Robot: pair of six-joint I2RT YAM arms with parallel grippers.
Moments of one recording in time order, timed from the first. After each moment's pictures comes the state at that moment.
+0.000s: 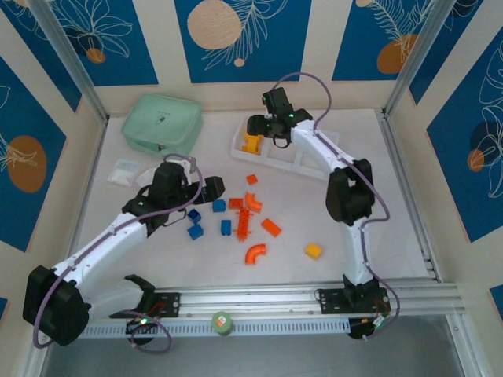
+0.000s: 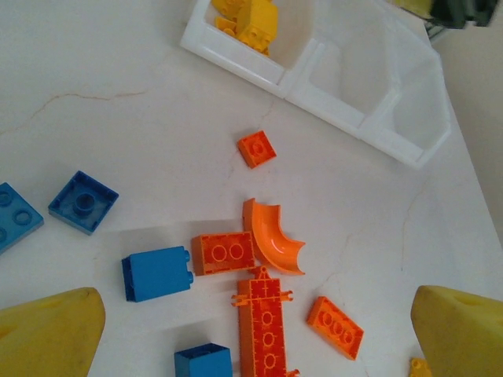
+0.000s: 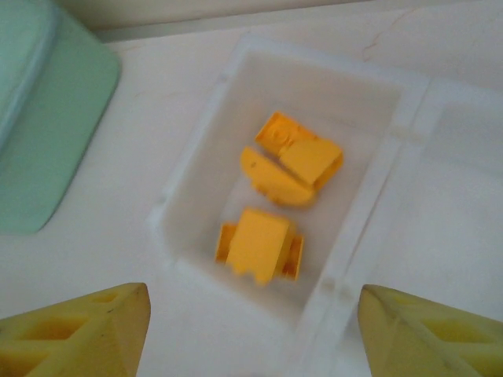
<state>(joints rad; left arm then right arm) -0.49 1.10 0.78 -0.30 0.15 -0.62 0.46 2.09 1.93 -0.65 -0.01 0.41</state>
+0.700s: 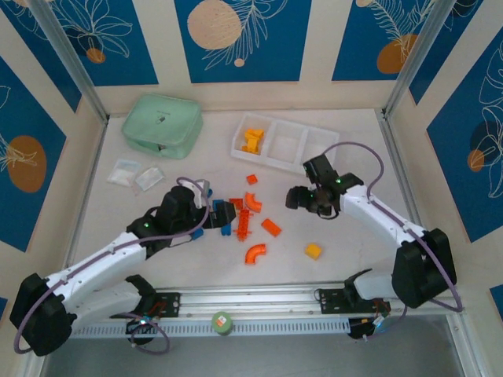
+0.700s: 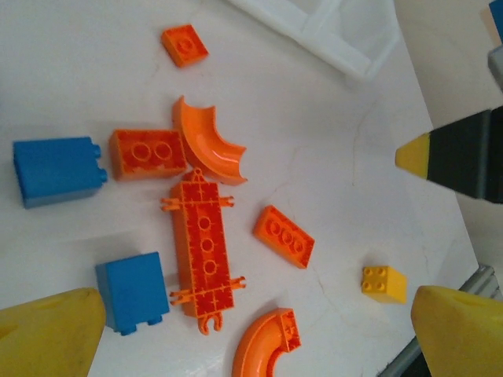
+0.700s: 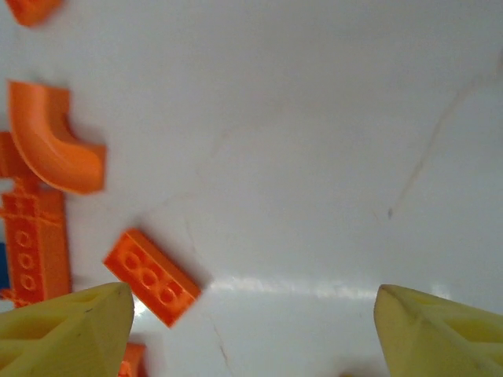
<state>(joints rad) -0.72 0.98 0.60 -0.22 0.15 -0.75 0.43 1.31 0.90 -0.79 -0.07 0.59</state>
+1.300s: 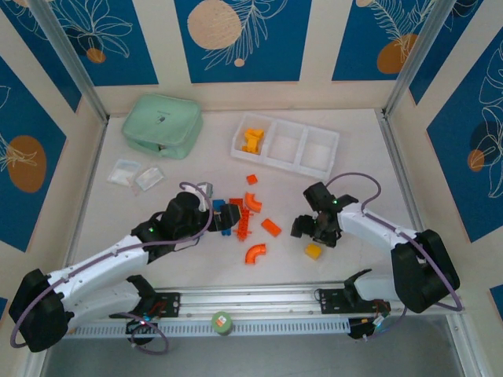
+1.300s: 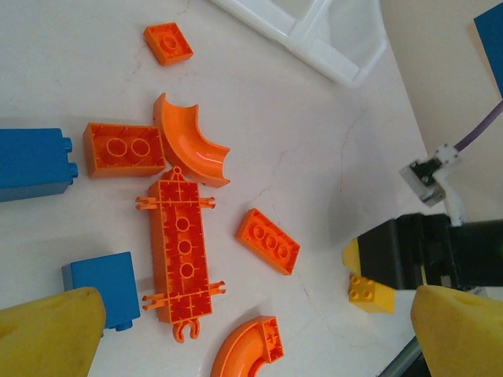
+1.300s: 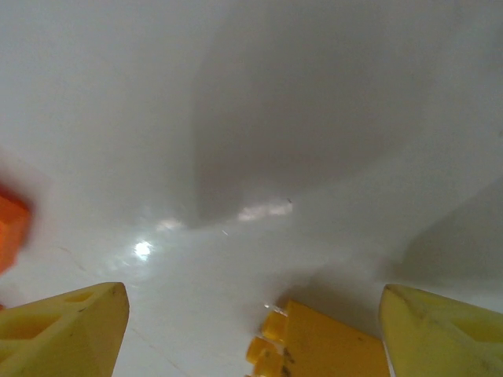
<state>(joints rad) -0.78 0.99 0.58 -0.15 0.06 -0.81 0.47 1.29 0.66 -0.78 -0.11 0.73</state>
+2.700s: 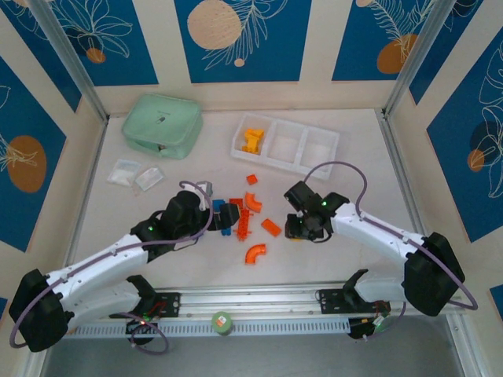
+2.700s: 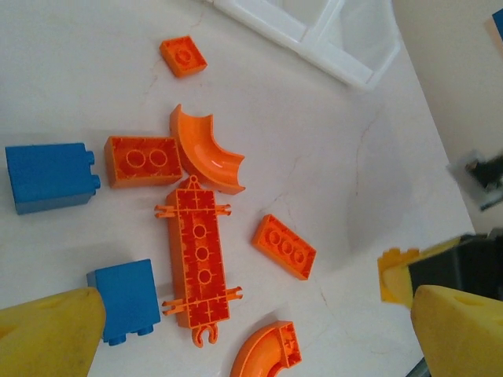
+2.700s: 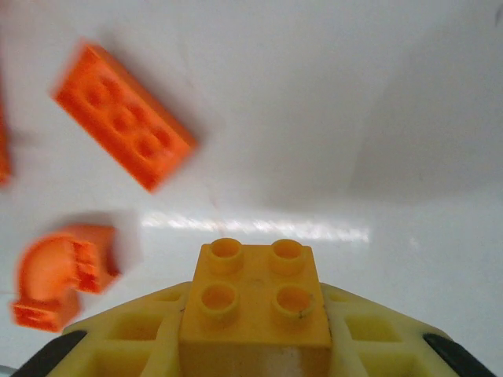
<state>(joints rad) -0.78 0.98 0.61 -0.20 0.03 -0.76 0.68 1.27 0.84 -0.86 -0.02 0.70</state>
